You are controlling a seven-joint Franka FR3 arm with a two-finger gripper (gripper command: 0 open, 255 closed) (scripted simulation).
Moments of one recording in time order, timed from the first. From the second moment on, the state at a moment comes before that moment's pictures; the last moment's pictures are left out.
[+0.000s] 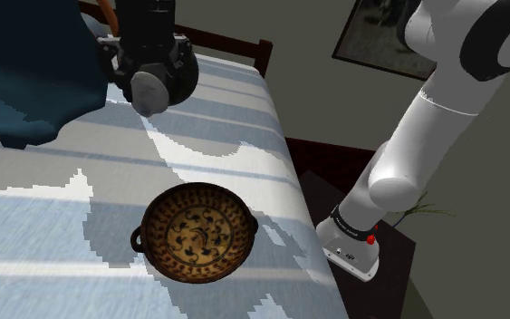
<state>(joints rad) 0.16 0.07 0.68 -1.63 -0.20 1.73 0.97</state>
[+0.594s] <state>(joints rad) 0.21 -0.14 0.74 -1.81 -0.06 1.74 1.06</state>
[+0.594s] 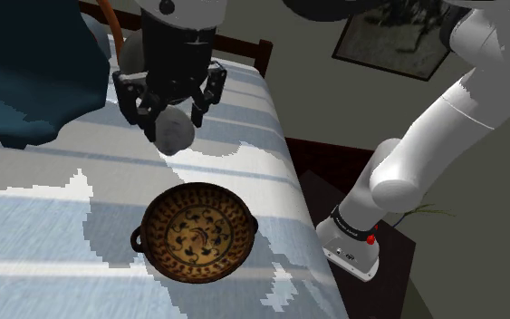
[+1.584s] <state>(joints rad) 0.31 -0.26 0.84 -1.96 0.04 1.78 1.22</state>
